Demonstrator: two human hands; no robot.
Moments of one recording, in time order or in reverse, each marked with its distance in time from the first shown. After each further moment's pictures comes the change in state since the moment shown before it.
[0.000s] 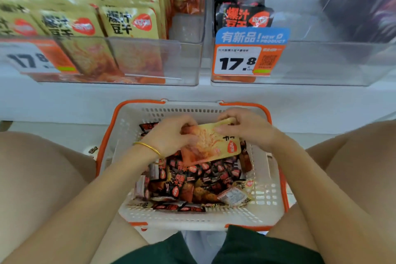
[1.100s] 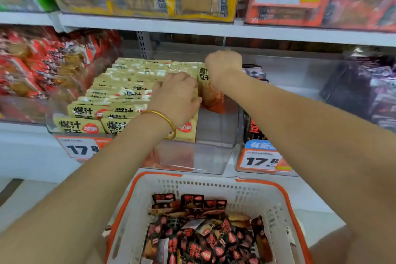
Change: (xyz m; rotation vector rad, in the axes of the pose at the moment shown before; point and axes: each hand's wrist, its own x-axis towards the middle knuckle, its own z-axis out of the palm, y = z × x) left_hand 0.061 0.084 -0.190 0.577 0.581 0.039; right_hand 0.165 -0.253 -0.061 -1.396 0.591 -0.122
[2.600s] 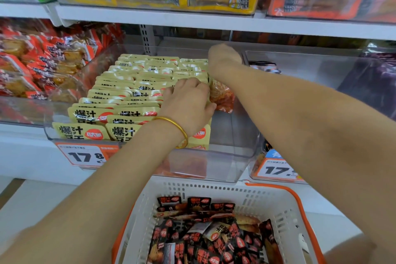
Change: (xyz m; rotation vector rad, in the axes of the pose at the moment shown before) left_hand 0.005 -0.007 0.012 -0.036 -0.104 0.001; right_hand 0.054 -0.021 0.024 0.303 -0.128 0.159
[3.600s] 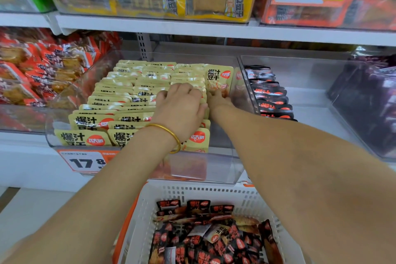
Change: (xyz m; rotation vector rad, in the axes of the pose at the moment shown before) left_hand -0.002 -0.016 0.004 0.050 0.059 0.044; right_hand -0.041 0.005 0.067 0.190 -0.336 0.113
